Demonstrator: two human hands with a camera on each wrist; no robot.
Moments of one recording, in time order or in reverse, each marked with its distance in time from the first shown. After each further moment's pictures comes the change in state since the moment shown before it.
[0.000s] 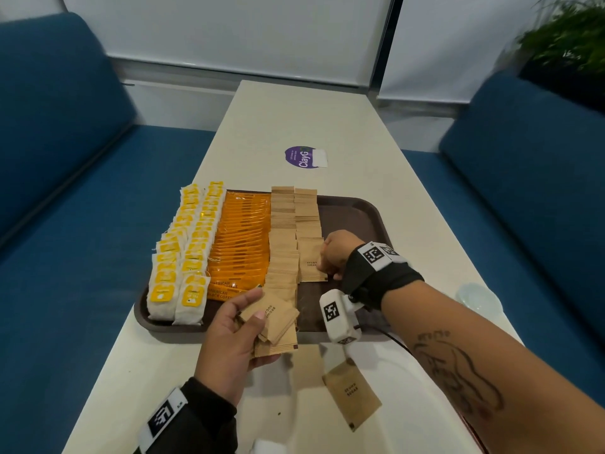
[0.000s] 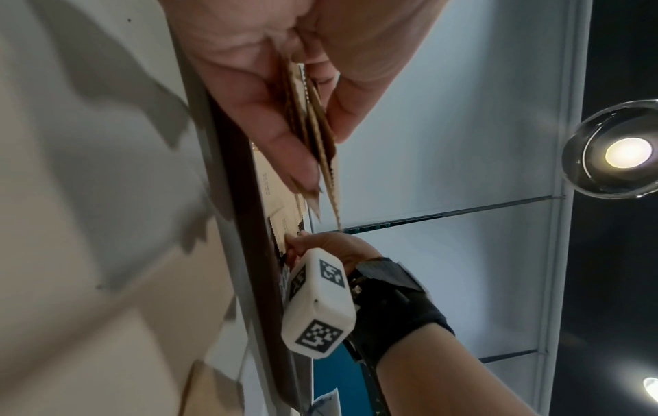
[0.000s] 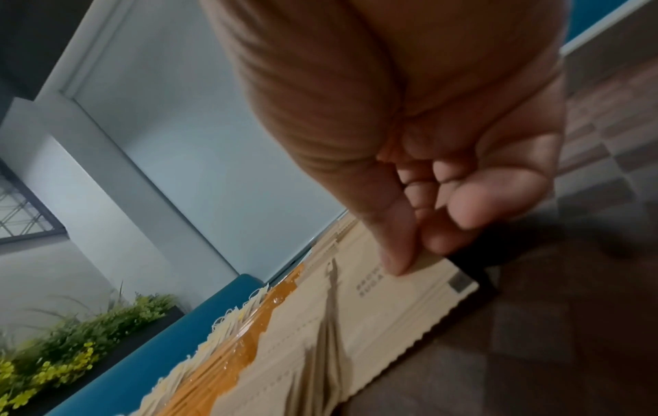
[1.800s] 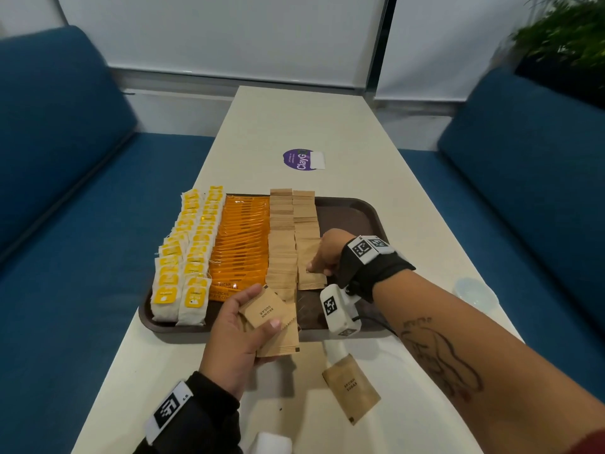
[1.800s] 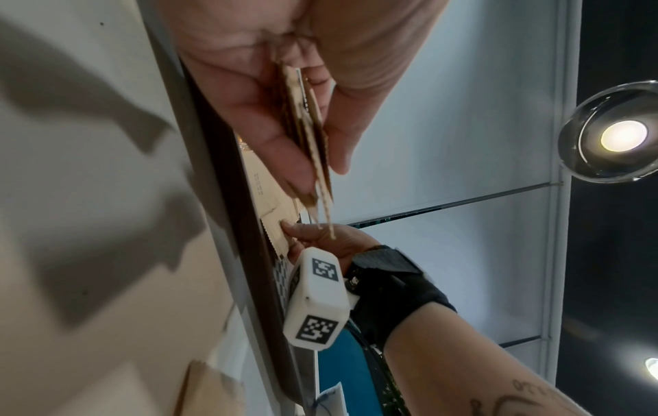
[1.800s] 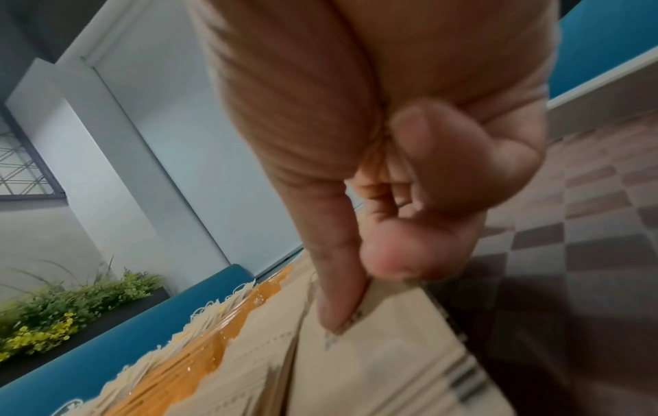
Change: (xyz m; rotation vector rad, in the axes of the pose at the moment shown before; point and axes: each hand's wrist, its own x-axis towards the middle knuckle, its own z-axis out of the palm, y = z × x) left_hand 0.001 0.001 0.002 0.009 -0.059 -0.007; right_hand 0.005 -0.017 -0.001 -0.255 -0.125 0.100
